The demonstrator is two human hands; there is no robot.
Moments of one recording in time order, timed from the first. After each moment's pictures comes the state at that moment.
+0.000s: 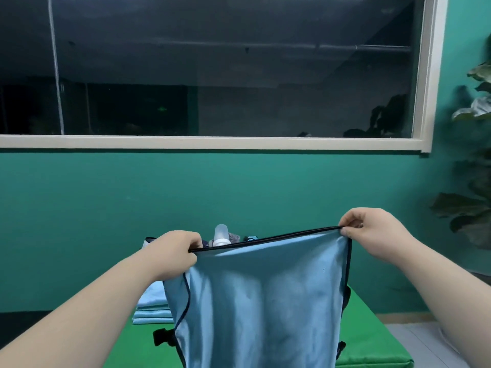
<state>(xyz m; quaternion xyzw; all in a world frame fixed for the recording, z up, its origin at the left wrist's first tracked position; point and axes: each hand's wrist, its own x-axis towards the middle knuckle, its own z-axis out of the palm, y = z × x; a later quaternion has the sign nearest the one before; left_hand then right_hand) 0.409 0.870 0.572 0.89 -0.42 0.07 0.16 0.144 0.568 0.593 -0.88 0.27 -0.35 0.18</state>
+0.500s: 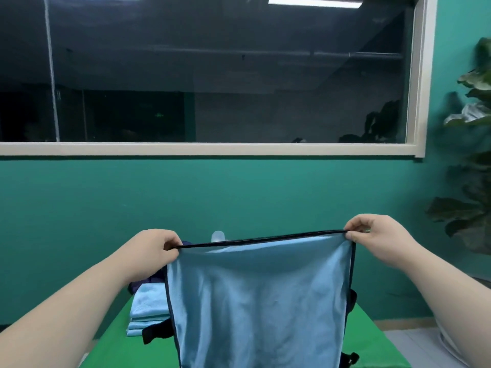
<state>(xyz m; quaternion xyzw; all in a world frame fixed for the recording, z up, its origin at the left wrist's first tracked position) 0.436 0.890 0.581 0.88 -0.40 0.11 0.24 0.137 0.535 0.585 -0.85 0.26 -0.38 0.24</state>
